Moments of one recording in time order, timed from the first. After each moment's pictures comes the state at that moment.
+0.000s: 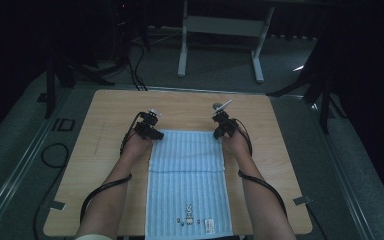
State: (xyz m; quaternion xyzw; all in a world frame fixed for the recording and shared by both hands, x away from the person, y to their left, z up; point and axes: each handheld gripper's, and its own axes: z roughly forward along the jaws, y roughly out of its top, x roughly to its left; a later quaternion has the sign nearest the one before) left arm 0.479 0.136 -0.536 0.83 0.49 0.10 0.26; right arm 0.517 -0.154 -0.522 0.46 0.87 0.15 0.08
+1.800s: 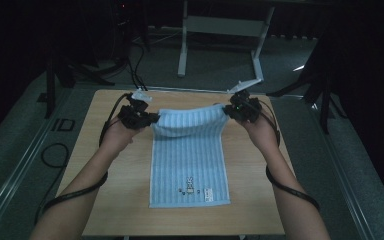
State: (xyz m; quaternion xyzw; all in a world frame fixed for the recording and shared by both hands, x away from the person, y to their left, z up) left arm 0.393 0.154 -0.398 0.83 0.38 0.16 0.37; right arm 0.430 -0.178 -0.361 0.33 0.87 0.31 0.21
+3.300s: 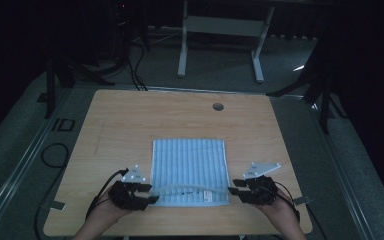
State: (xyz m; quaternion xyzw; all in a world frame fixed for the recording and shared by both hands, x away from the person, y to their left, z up) left arm 0.236 0.159 -0.504 0.88 0.32 0.02 0.34; right arm 0.263 -0.236 -0.475 0.30 0.89 0.32 0.09
